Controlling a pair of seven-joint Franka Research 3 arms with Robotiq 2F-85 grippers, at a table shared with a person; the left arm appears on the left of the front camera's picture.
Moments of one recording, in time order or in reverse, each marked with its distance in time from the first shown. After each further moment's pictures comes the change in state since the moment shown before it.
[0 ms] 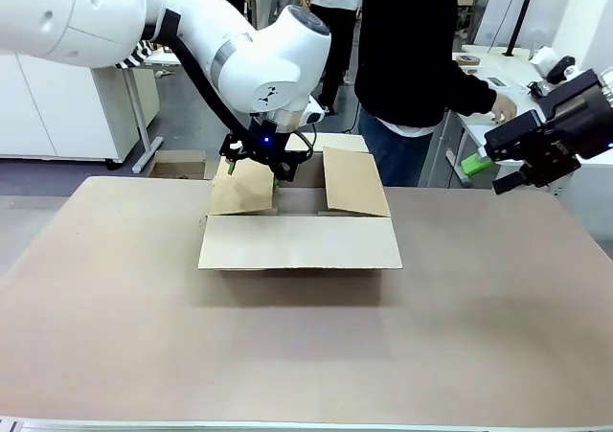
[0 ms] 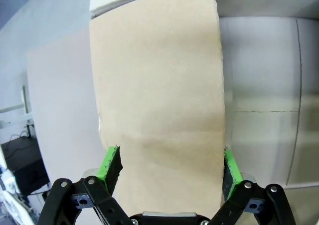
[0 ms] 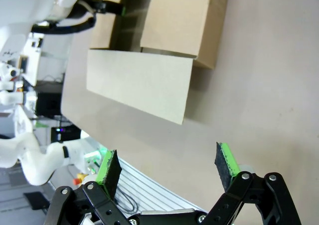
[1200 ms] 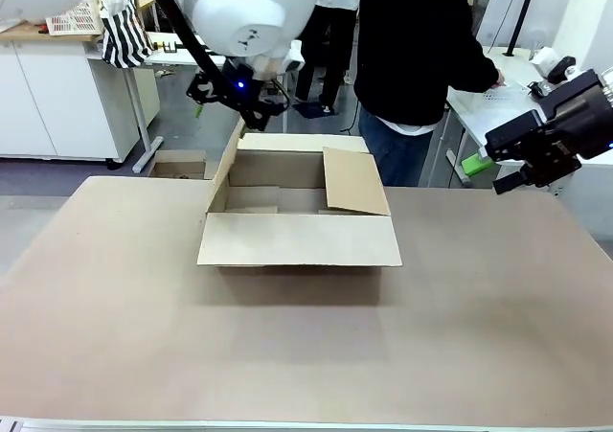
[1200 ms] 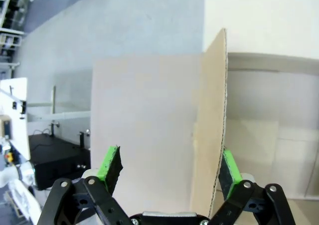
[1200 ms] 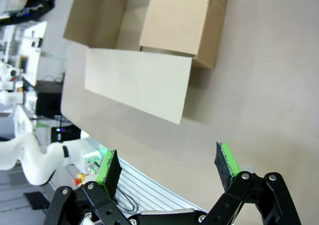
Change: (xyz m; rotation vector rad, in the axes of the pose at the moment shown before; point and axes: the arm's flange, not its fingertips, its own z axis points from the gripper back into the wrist) left arm 0.012 0.081 0.074 0.167 -0.110 0.104; right arm 0.000 0.000 0.000 0.000 0.000 0.000
